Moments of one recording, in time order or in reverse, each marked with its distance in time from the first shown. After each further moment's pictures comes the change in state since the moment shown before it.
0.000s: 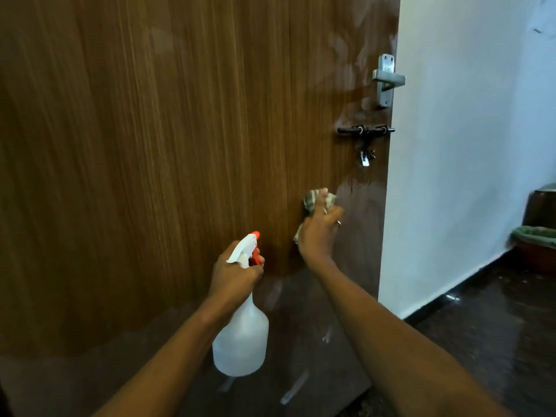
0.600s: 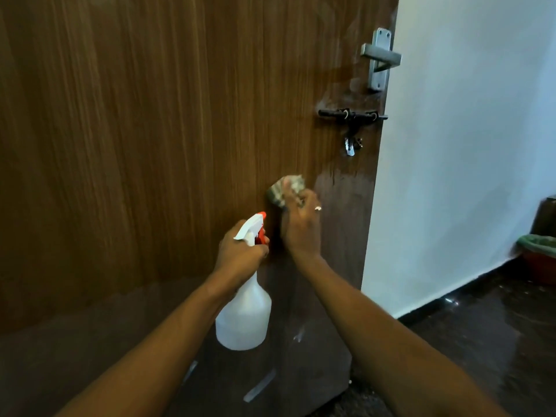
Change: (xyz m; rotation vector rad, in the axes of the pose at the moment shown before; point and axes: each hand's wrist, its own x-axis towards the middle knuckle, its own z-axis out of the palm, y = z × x) left_hand 0.016 0.009 0.087 0.049 0.004 -0.033; right_hand 0.017 0.061 0.004 -0.064 -0.011 -0.404
